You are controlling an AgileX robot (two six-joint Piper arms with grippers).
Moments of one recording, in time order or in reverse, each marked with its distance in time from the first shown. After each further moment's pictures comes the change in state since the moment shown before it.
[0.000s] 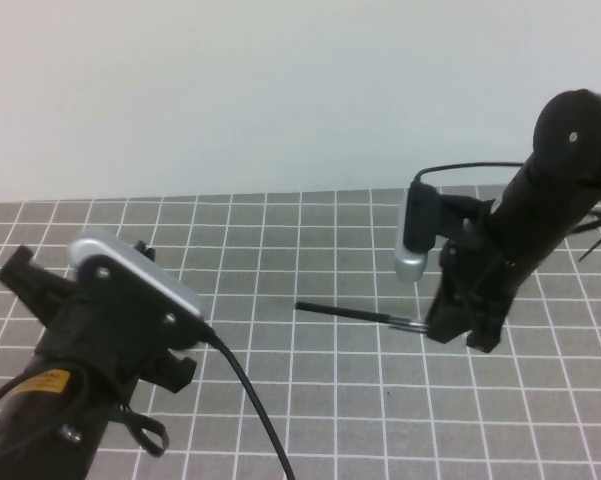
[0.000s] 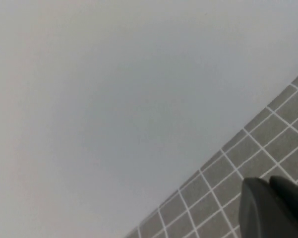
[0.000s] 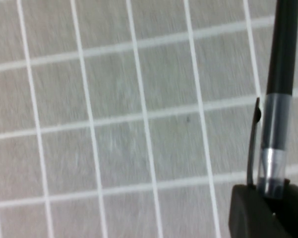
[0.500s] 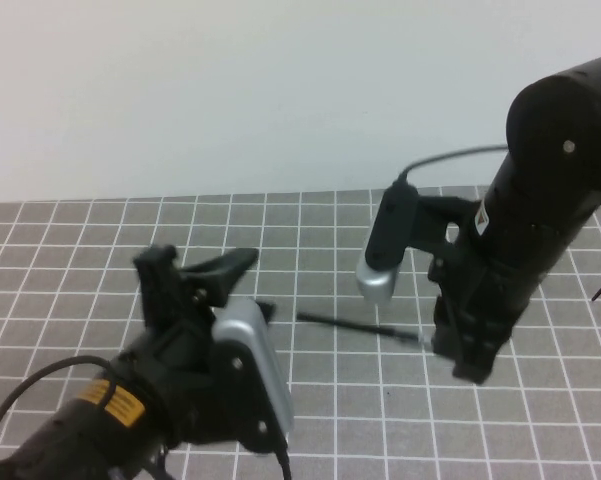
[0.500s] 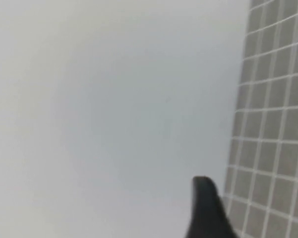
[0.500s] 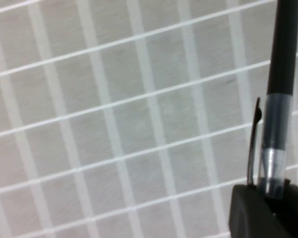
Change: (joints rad) right arm 0.222 -0.200 0.000 -0.338 0.133 0.505; left arm 0.000 0.000 0.000 0.534 0.234 0.062
